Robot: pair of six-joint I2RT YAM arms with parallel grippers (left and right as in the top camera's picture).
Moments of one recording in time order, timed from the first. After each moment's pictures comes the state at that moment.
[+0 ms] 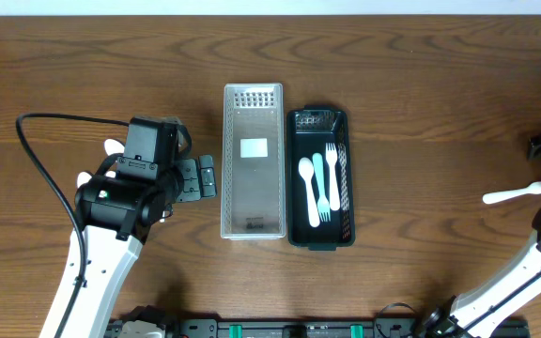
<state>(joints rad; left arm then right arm) -0.24 1.15 1.09 -1.01 -0.04 -0.32 -0.67 2.21 1.83 -1.23 0.04 0.58</state>
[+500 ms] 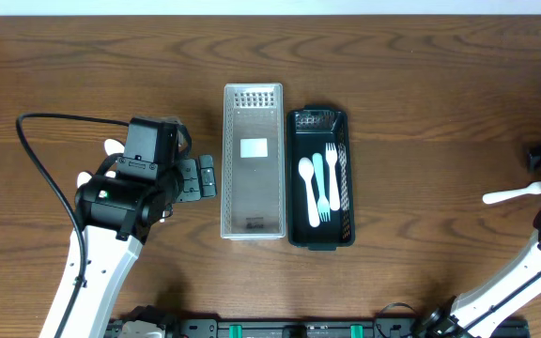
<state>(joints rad) -0.24 1.15 1.09 -1.01 -0.04 -0.32 -0.68 2.22 1.75 -1.17 0.15 0.63</state>
